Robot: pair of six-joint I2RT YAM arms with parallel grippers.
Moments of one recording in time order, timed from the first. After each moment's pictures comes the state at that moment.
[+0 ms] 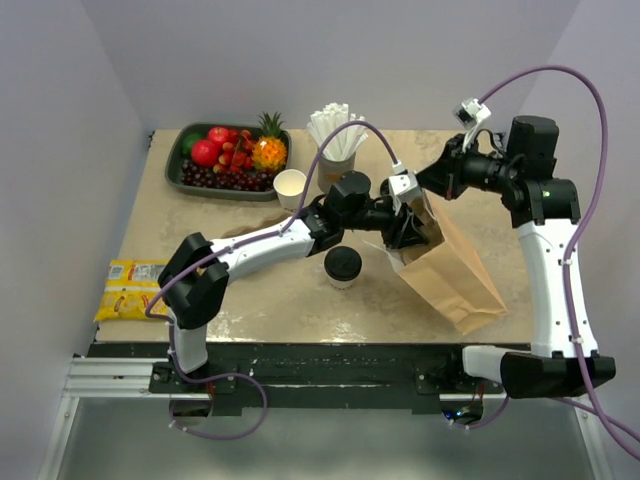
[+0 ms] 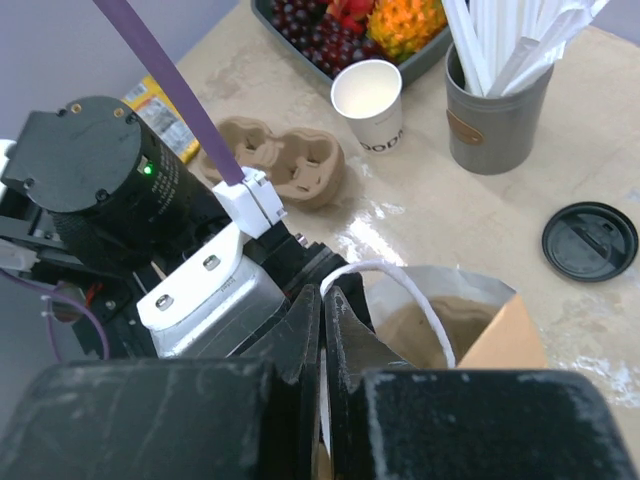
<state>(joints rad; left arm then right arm) -0.92 1.88 1.48 0.24 0.57 -0.15 0.02 1.25 1.59 -0.85 -0.83 -0.08</state>
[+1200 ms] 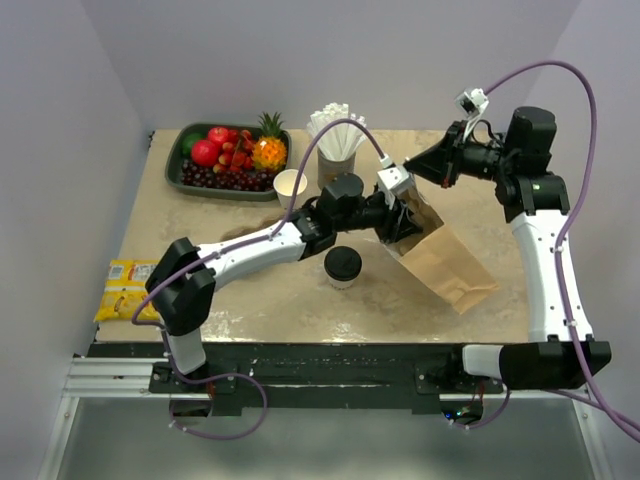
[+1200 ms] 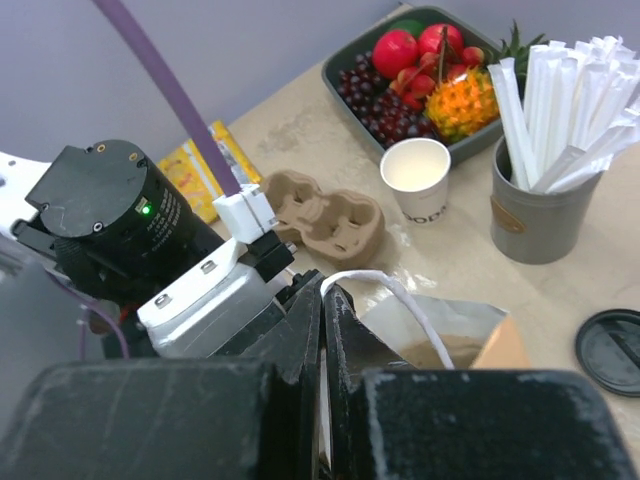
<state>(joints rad) -0.93 1.80 1.45 0.22 0.38 -0.18 0.00 1.30 1.54 -0.54 -1.05 0.06</state>
